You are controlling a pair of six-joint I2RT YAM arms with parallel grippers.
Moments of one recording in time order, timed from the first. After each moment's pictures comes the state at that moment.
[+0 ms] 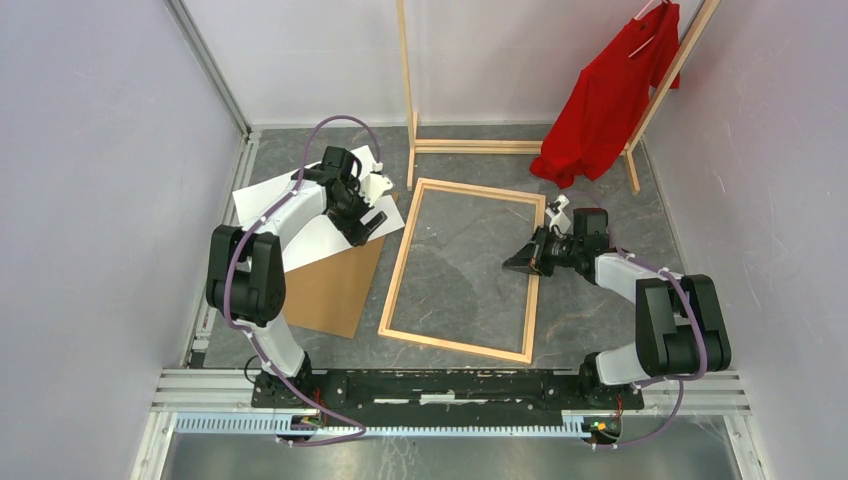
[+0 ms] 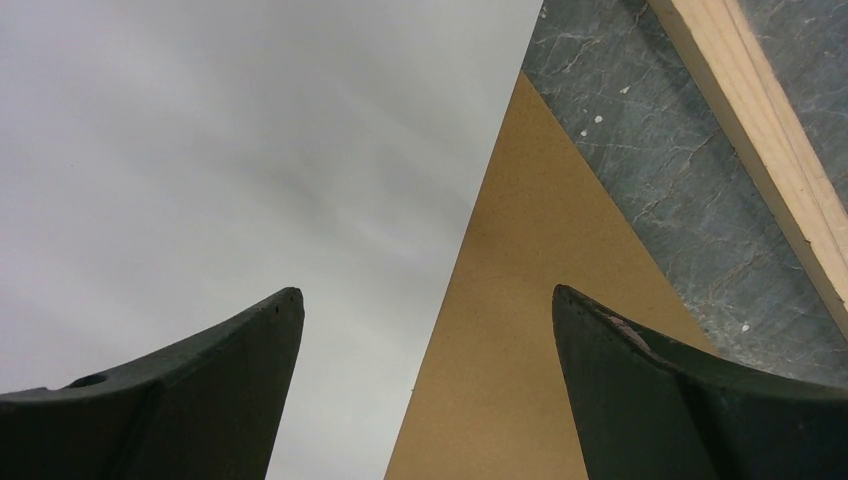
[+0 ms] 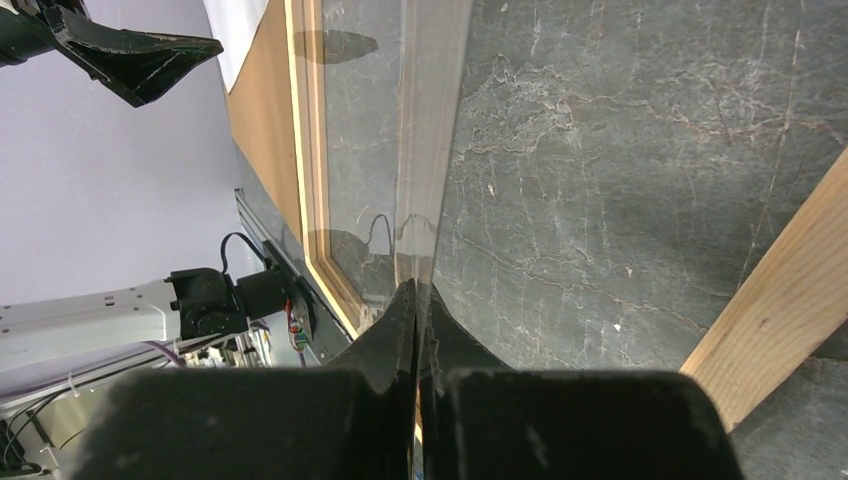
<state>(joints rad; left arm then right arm) -0.24 1.76 1.30 -0.72 0.17 0.67 0.06 1.44 0.57 0.03 -0.83 0.60</state>
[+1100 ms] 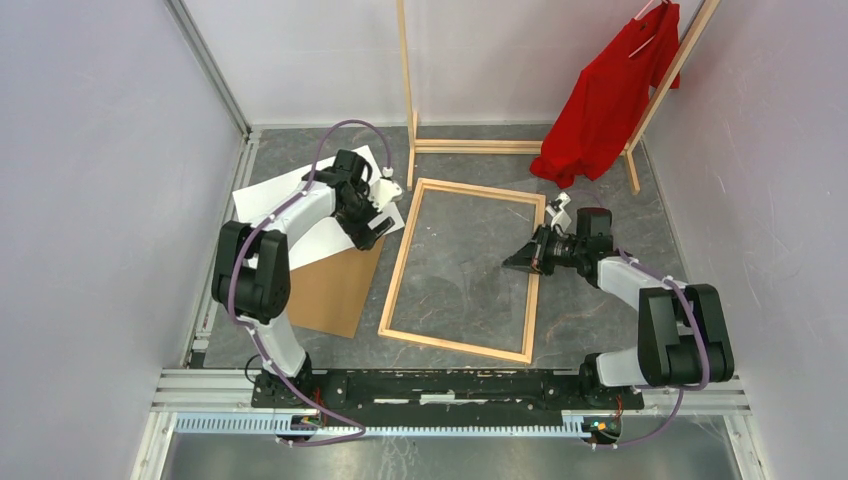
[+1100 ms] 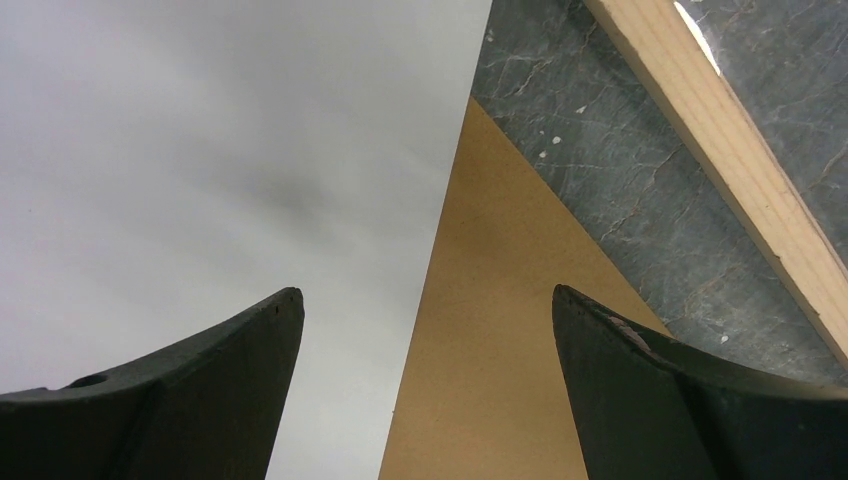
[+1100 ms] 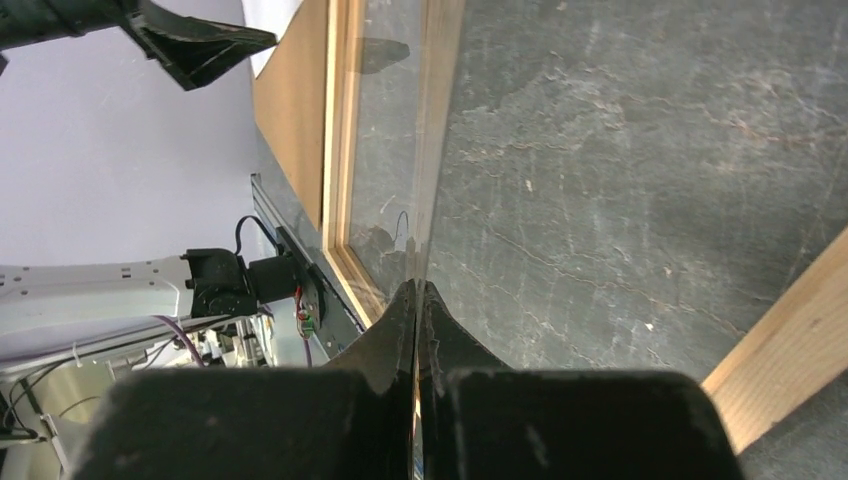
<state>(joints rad) -0.28 1.78 1.29 -0.72 0.16 0.67 0.06 1.41 0.55 0.05 -0.88 0.59</state>
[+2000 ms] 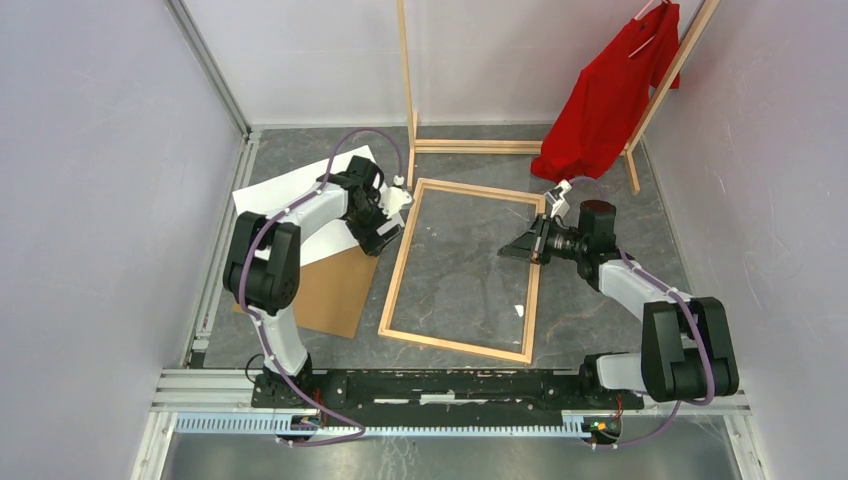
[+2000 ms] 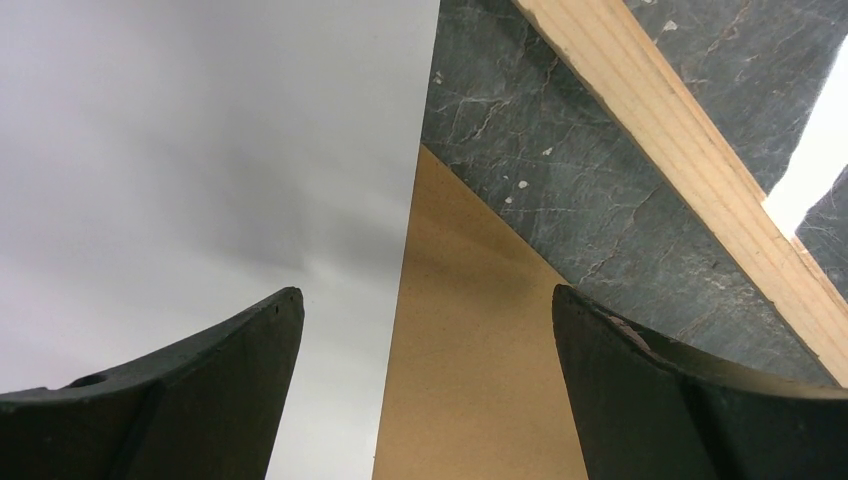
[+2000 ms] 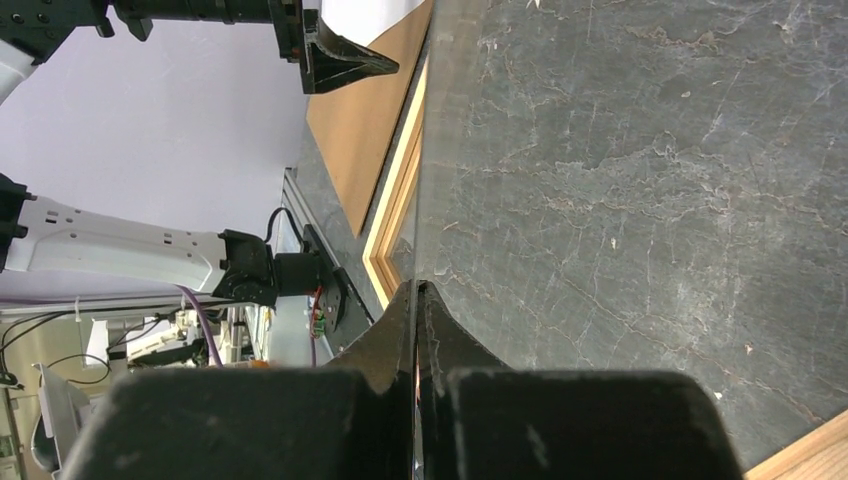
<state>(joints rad) -0.33 1.86 1.30 -0.70 0.16 0.67 0.08 1.32 0.55 0.21 -0.96 0.64</state>
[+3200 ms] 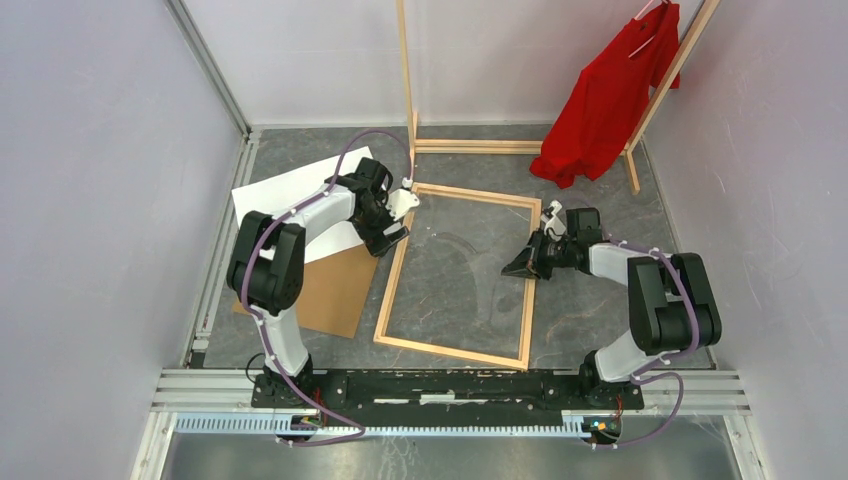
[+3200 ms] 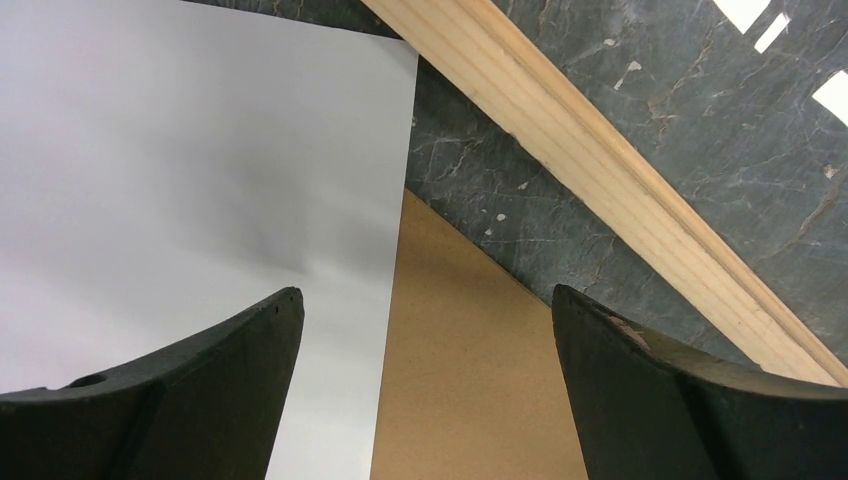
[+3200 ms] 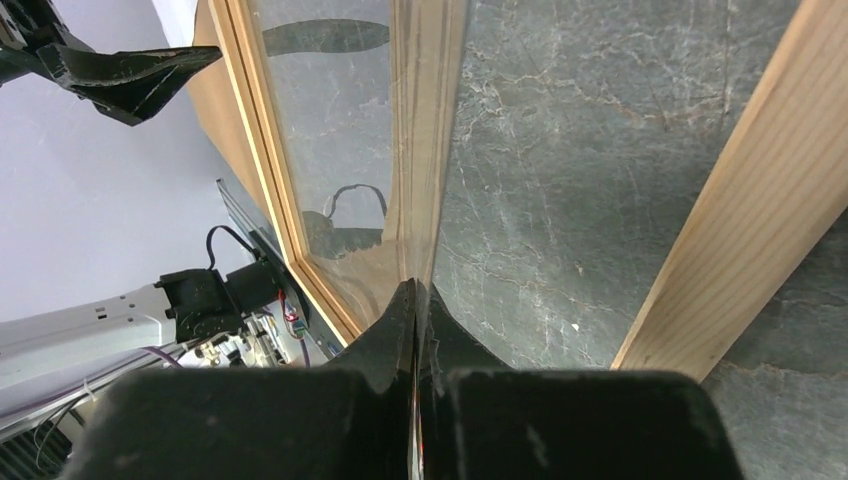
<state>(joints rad) -0.38 1.87 1.30 -0.68 0.14 0.67 0.08 1.56 0.62 -0.07 -0.81 0.57</state>
